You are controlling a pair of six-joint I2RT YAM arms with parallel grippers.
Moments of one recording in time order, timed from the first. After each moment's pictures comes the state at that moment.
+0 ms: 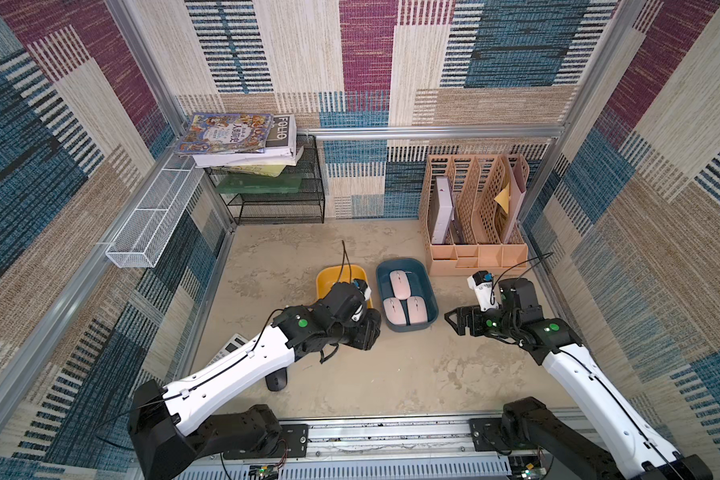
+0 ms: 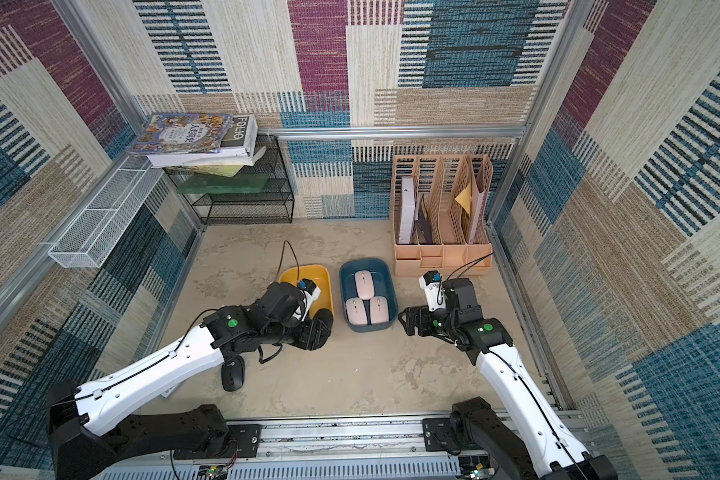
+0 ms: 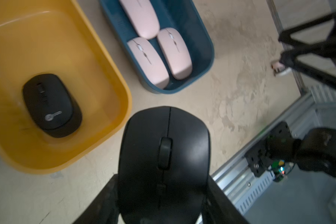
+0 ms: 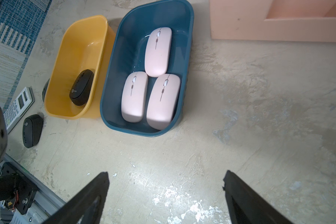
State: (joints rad) left arm -0.79 1.22 1.07 -0.77 0.04 -0.57; right arm 0.26 0.90 0.75 -0.67 -0.27 0.15
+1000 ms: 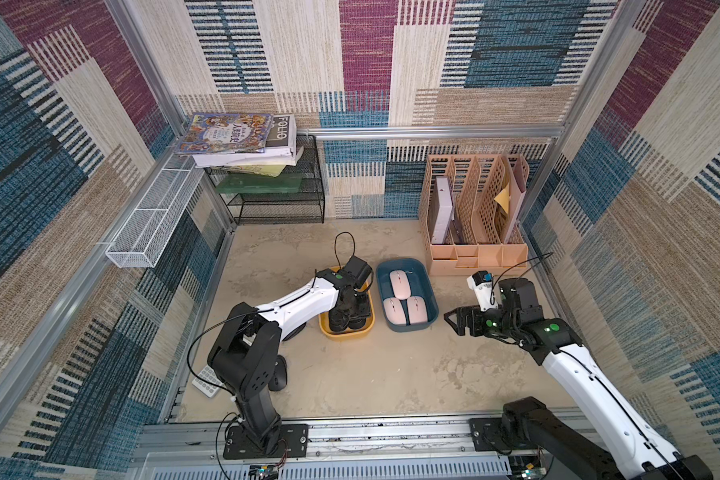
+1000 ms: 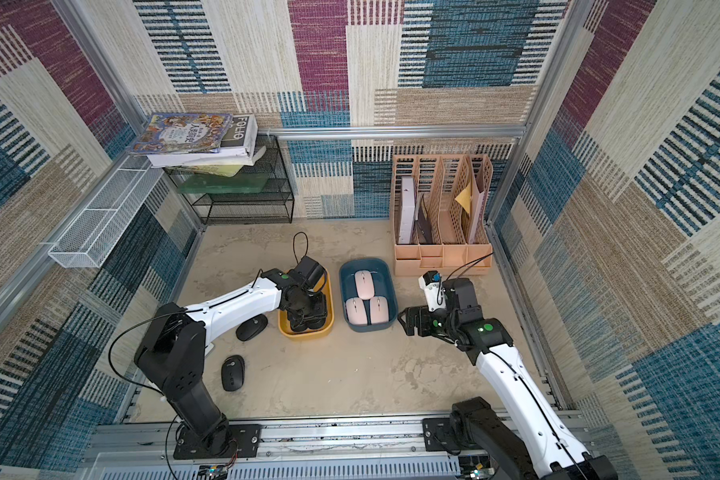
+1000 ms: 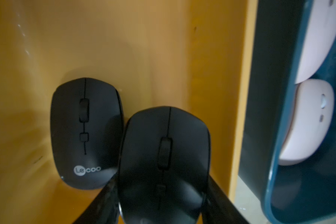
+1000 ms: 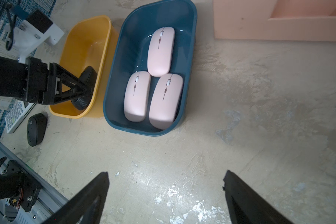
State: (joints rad) left arm -0.60 1.77 1.25 -0.76 0.03 -0.73; right arm 0.26 0.90 0.75 -0.67 -0.29 0.16
